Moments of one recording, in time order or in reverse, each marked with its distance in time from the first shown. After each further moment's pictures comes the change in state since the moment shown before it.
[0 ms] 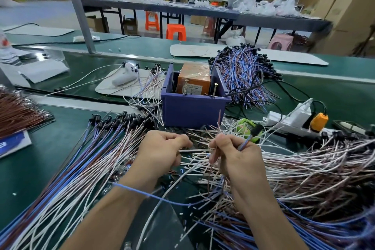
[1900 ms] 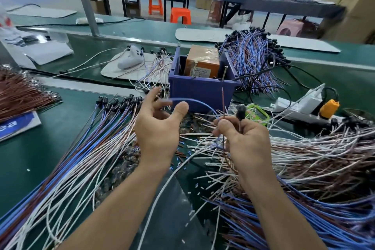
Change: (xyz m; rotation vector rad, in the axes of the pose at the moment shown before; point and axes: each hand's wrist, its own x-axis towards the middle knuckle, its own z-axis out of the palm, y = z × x) left_hand -0.007 -0.006 0.002 -0.193 0.459 0.341; right_hand 0.007 0.014 0.004 -0.221 0.116 -0.084
